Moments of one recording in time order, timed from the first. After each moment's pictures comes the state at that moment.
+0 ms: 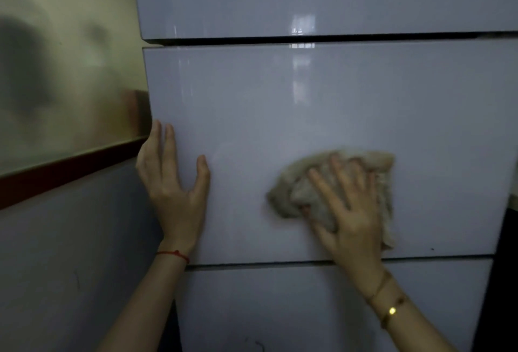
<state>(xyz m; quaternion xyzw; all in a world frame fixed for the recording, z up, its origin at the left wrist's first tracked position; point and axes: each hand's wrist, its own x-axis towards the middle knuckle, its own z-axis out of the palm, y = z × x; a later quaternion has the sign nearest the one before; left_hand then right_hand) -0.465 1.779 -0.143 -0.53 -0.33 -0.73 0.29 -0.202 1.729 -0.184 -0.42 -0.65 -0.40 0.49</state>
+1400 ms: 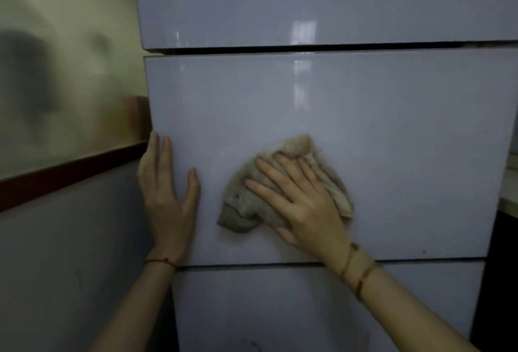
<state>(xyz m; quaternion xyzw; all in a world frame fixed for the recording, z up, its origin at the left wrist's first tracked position) -0.478 1.776 -0.155 -0.57 -0.34 -0.70 0.27 -0.240 1.733 -0.146 -0.29 -0.75 -0.47 0.37</state>
